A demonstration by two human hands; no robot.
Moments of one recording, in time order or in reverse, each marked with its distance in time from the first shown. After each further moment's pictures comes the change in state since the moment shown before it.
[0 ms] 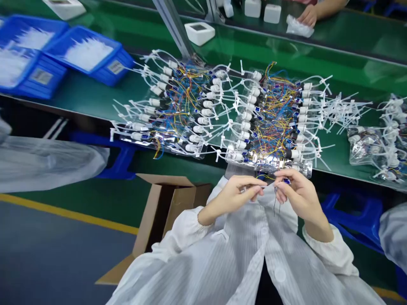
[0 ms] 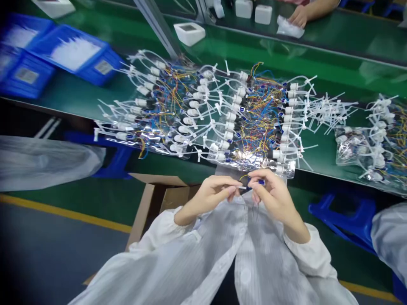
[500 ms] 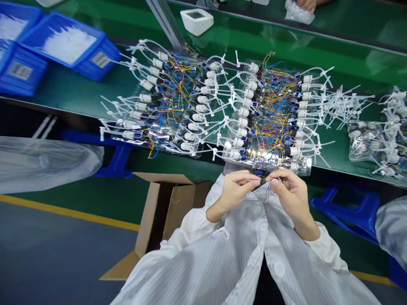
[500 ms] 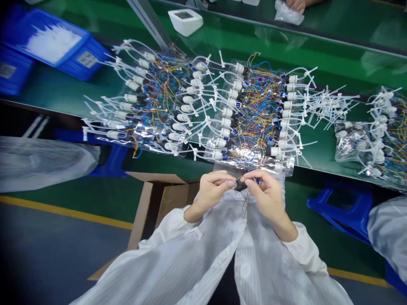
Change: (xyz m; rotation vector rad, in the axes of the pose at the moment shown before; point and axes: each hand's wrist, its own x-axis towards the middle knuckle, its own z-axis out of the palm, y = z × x) left_hand 0.010 -0.024 0.020 -0.049 0.345 0.039; right_hand -0.007 0.032 0.018 0.040 0.188 0.026
